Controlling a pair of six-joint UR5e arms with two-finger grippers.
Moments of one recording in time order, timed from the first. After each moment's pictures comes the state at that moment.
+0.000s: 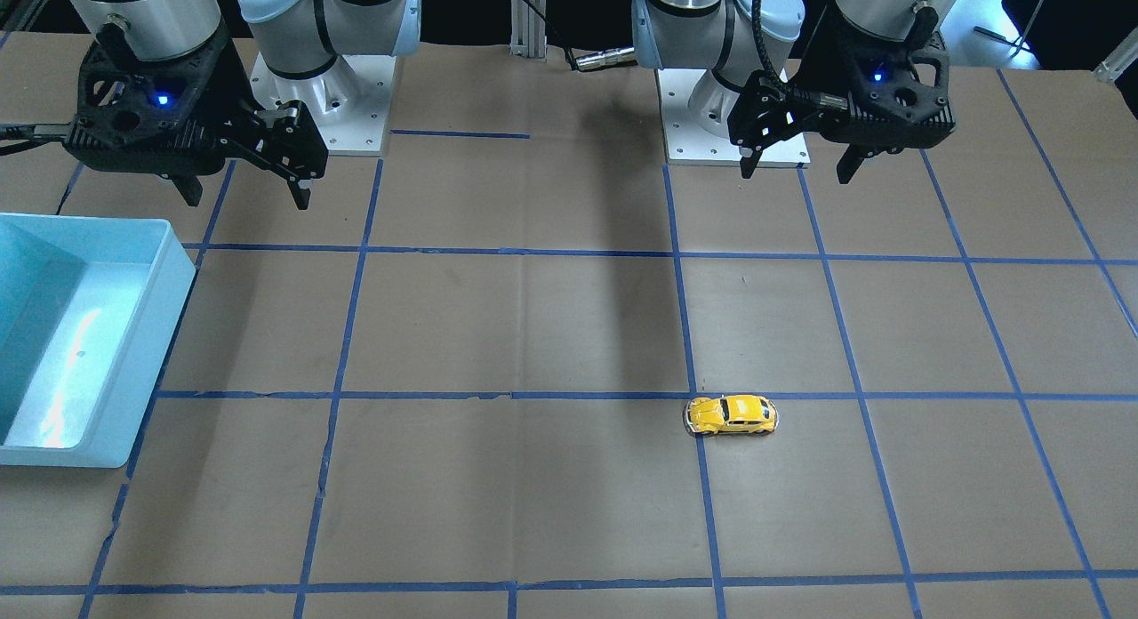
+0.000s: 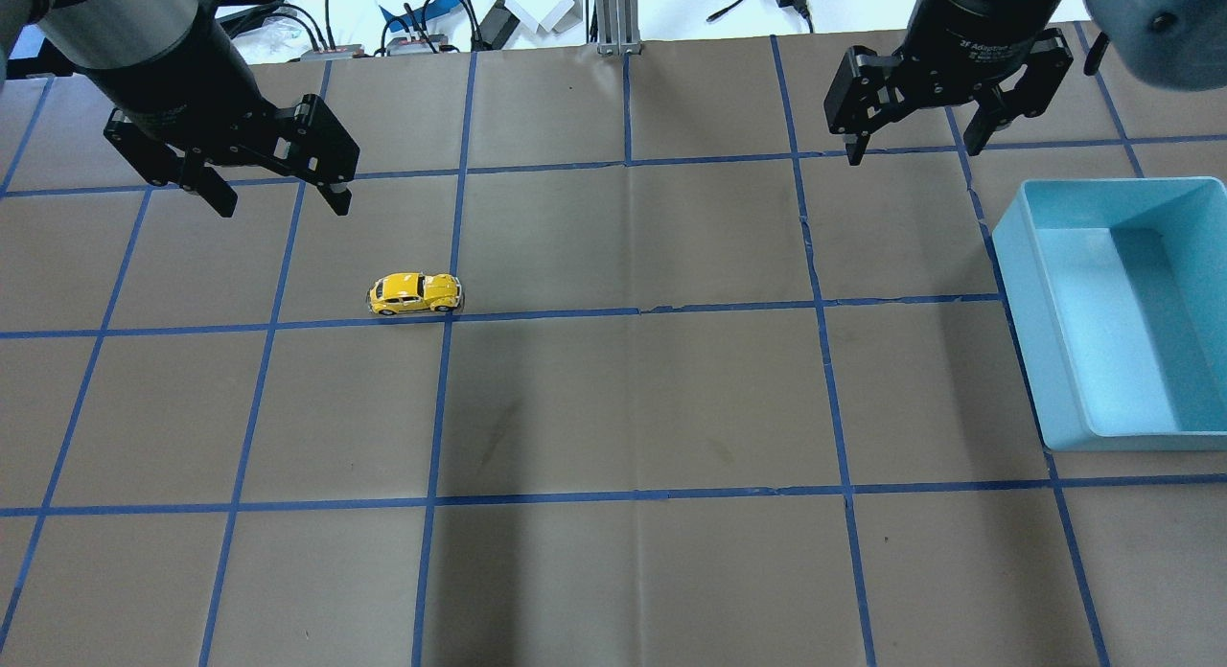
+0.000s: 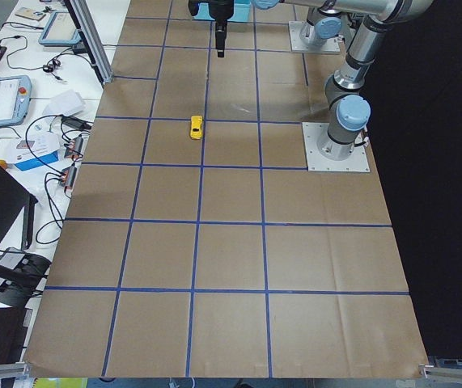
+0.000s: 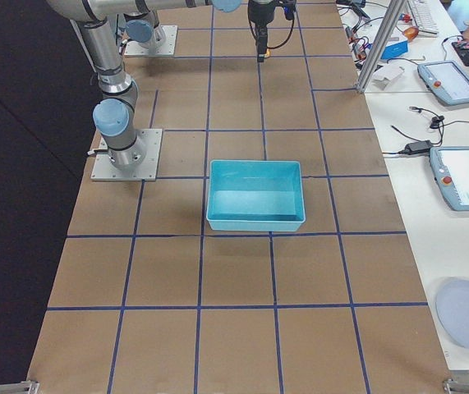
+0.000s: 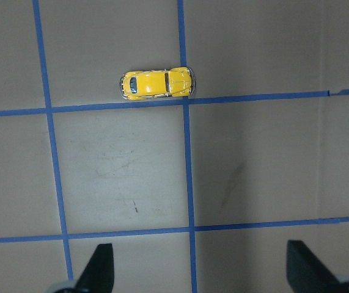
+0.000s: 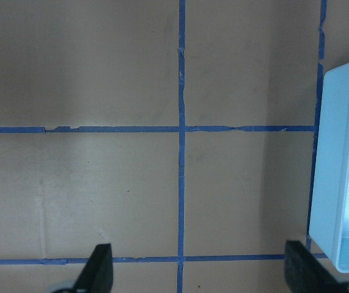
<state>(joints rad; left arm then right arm) -1.54 -1.54 -1.49 -1.69 1.57 0.06 1.60 -1.53 1.45 -1.52 -1.61 0.02</state>
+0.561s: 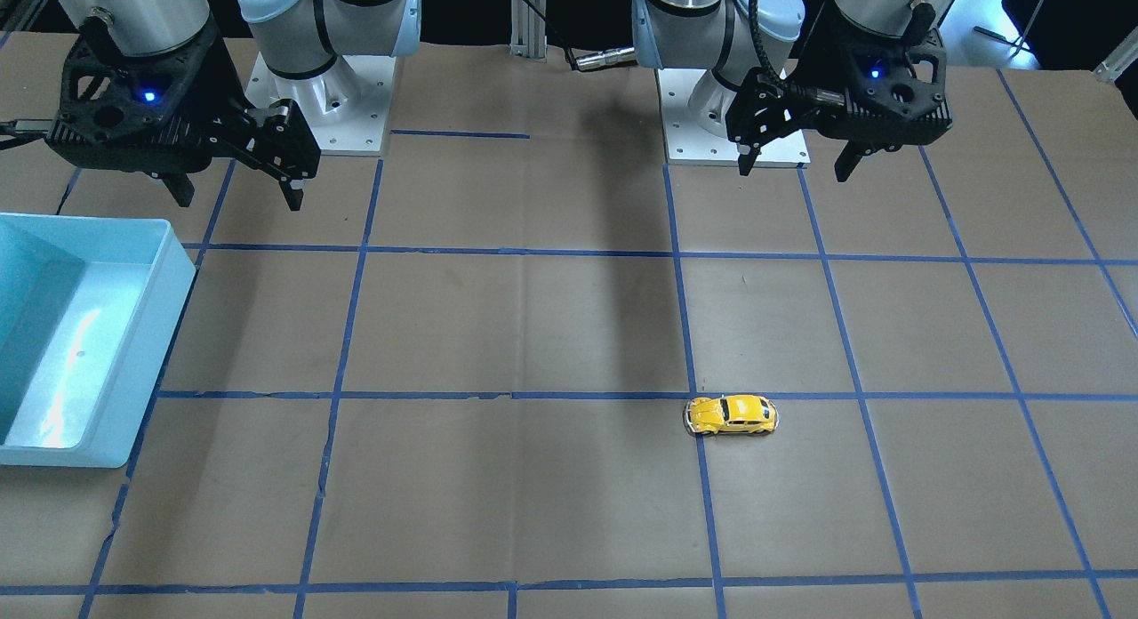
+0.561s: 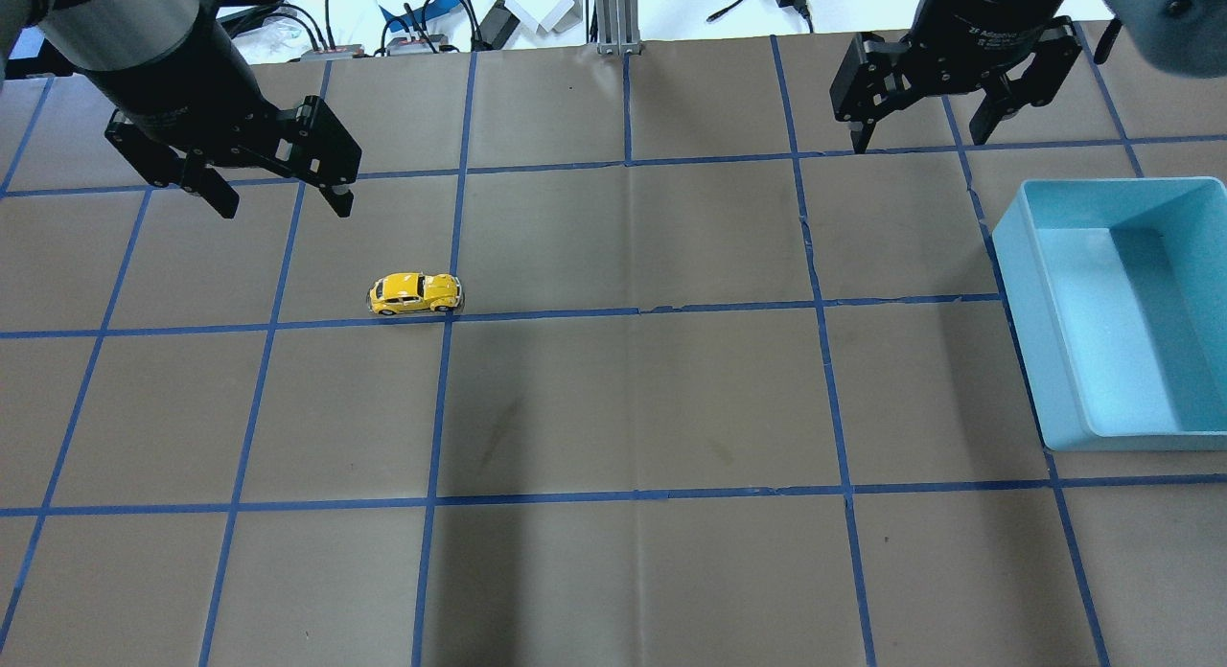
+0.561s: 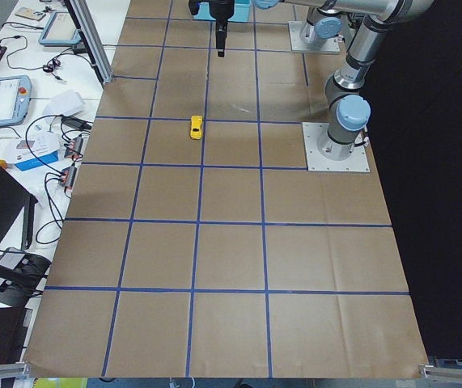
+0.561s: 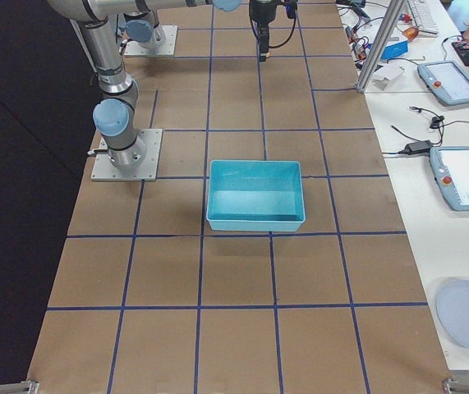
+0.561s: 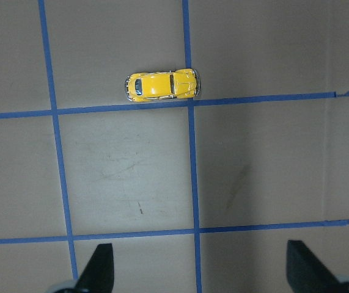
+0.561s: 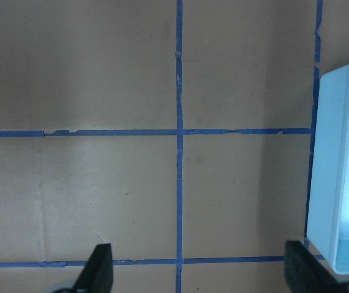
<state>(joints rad) -1.55 -1.53 -1.50 -1.69 1.57 0.07 1.59 -1.53 1.43 -1.53 -1.60 0.02</state>
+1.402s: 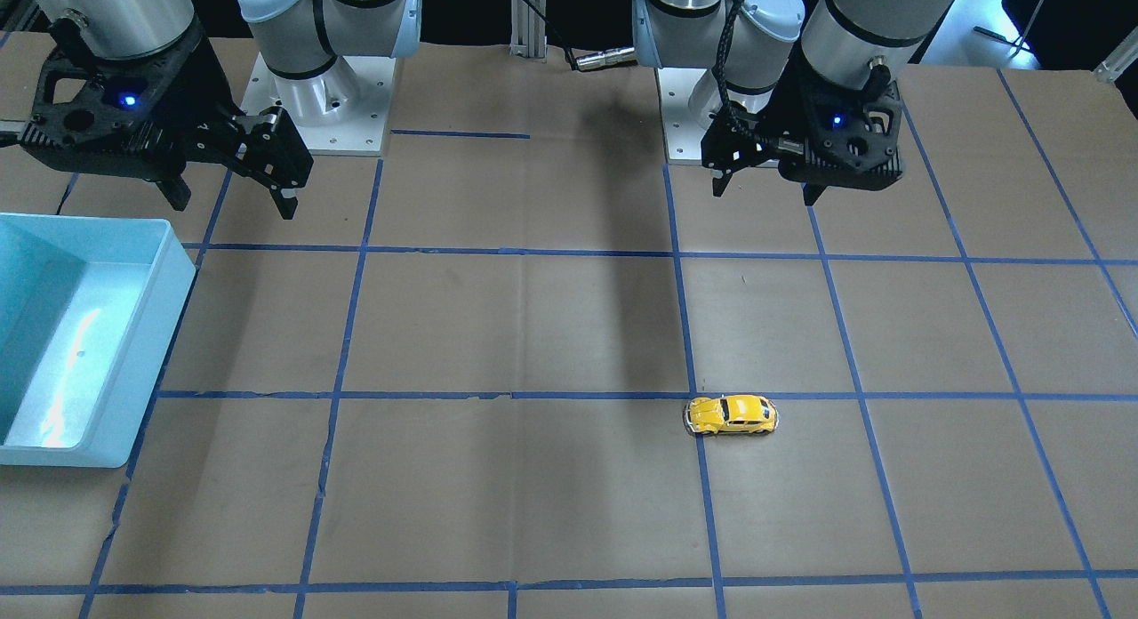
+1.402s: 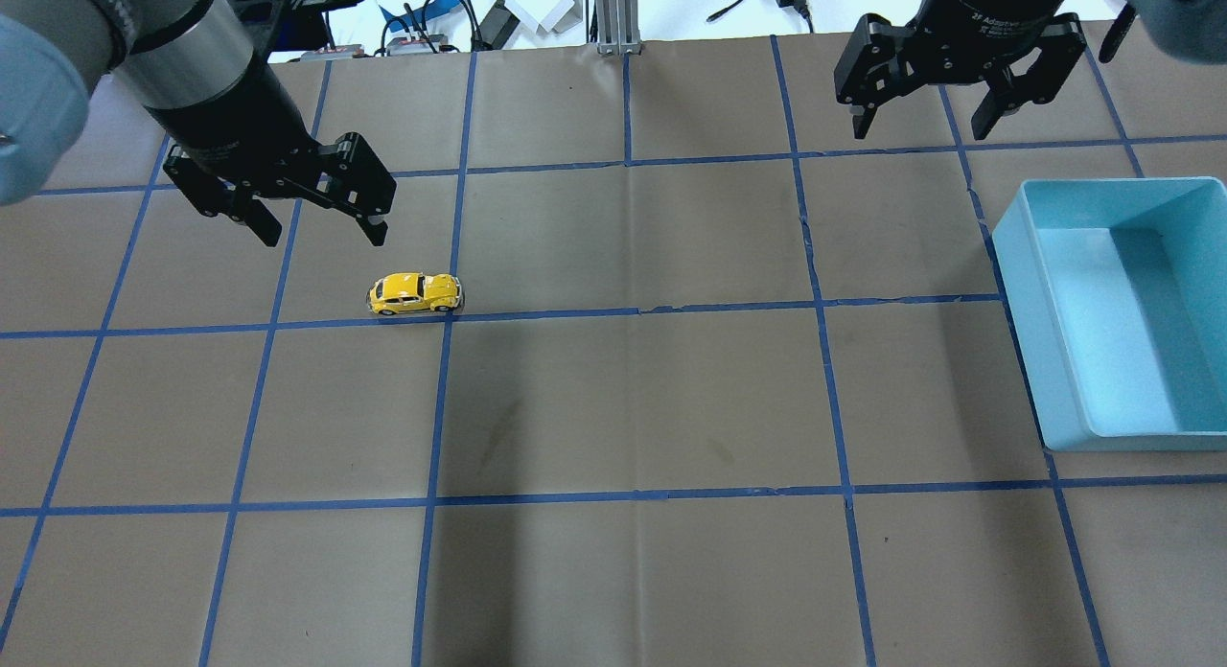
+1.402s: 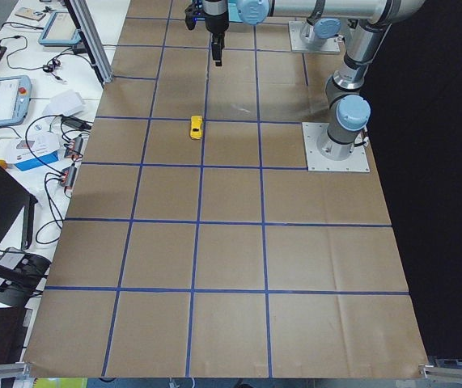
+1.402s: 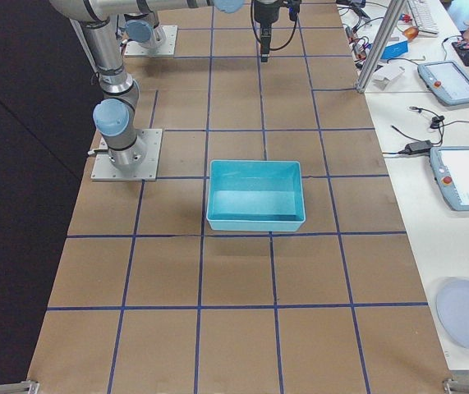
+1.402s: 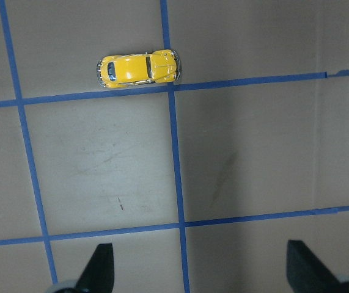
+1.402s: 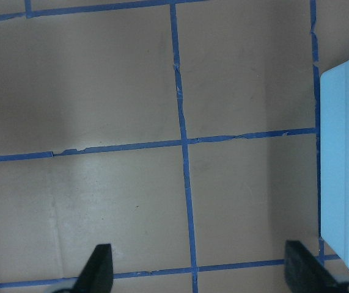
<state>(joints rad) -1.56 -1.63 -1.56 -1.60 1.52 0.11 1.57 -1.52 1.43 -1.54 -1.58 0.08</state>
